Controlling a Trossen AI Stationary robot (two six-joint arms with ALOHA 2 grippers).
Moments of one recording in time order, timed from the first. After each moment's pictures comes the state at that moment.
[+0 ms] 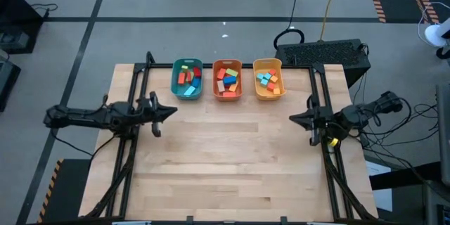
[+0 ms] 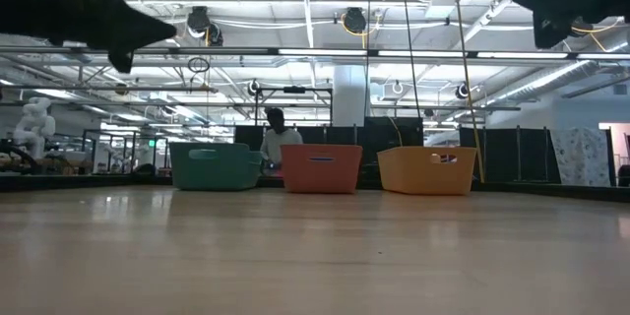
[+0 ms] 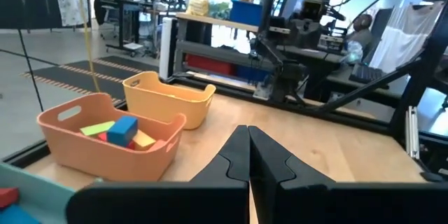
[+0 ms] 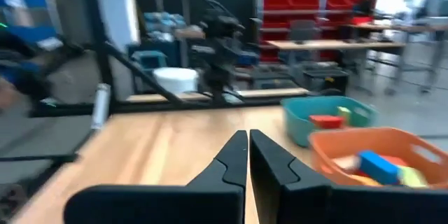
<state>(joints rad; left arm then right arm) -0.05 0.25 0.15 0.12 -0.25 -0.16 0.42 0.14 0.28 -0.12 0.51 0.06</state>
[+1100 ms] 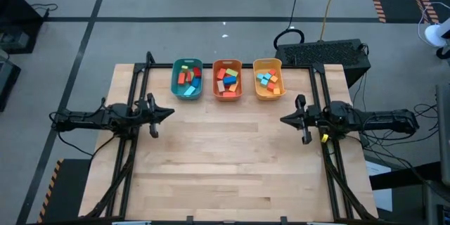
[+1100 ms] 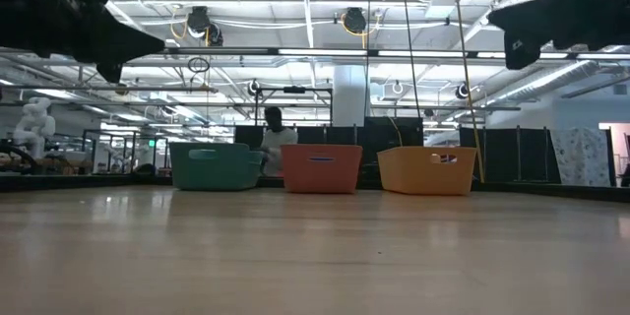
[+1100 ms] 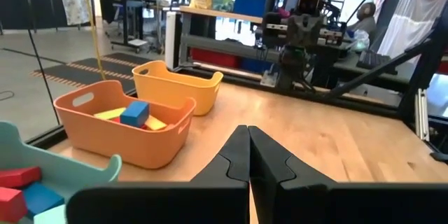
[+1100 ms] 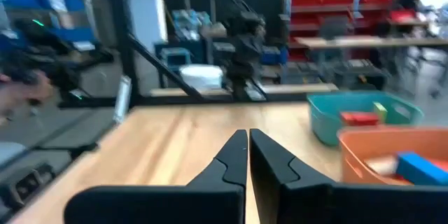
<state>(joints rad) -0.05 0.04 0.09 -0.06 -0.27 -0.13 0.00 0.26 0.15 0.13 -0.04 0.07</state>
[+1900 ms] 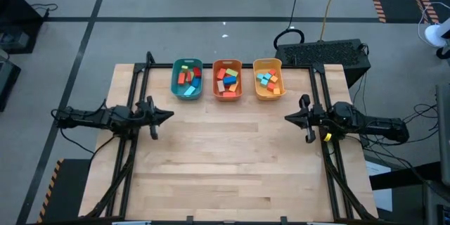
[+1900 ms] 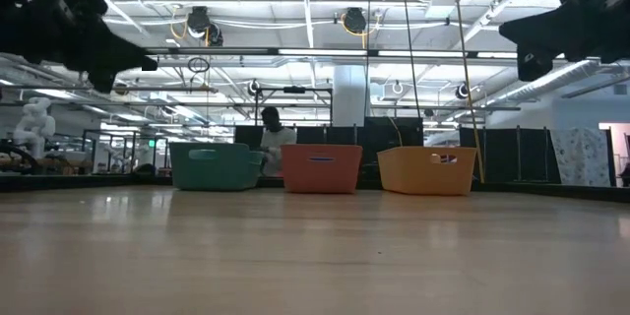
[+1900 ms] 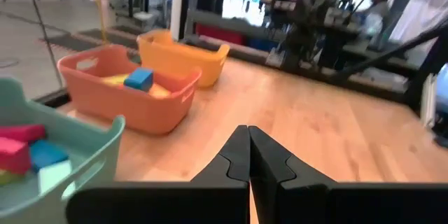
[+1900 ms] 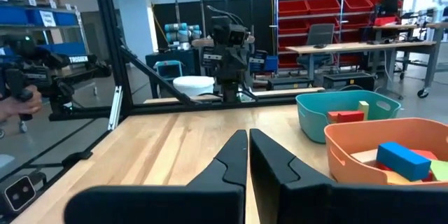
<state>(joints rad) -0.13 0.00 0.09 -0.20 -0.35 -0.22 -0.07 0.00 0.08 -0.01 -0.08 0.11</state>
